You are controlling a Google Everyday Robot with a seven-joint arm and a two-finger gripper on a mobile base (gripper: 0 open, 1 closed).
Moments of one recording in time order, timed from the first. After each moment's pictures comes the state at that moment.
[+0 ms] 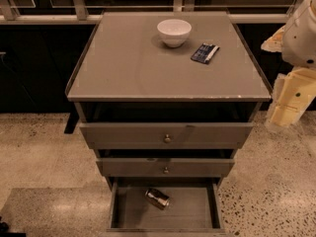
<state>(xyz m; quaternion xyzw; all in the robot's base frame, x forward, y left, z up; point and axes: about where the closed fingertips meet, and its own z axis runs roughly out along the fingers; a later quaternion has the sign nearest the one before) 0.438 -0.217 0.976 -0.60 0.78 -0.03 0.16</state>
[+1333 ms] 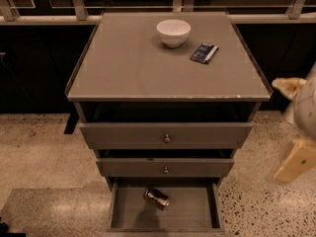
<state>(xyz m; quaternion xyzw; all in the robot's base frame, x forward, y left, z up) 0.388 -0.228 0.918 -0.60 0.77 -0.07 0.23</state>
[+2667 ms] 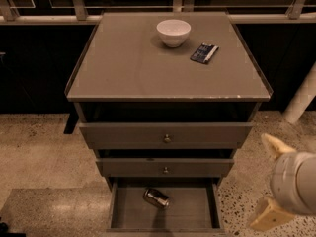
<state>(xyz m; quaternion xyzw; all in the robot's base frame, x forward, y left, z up) 0.349 -0.227 0.805 -0.56 0.78 -0.10 0.25</state>
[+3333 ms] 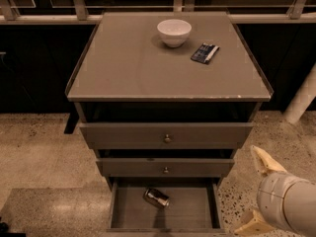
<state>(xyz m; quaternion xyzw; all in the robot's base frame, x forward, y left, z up) 0.347 -0.213 0.761 -0.55 0.77 -0.10 0.32</state>
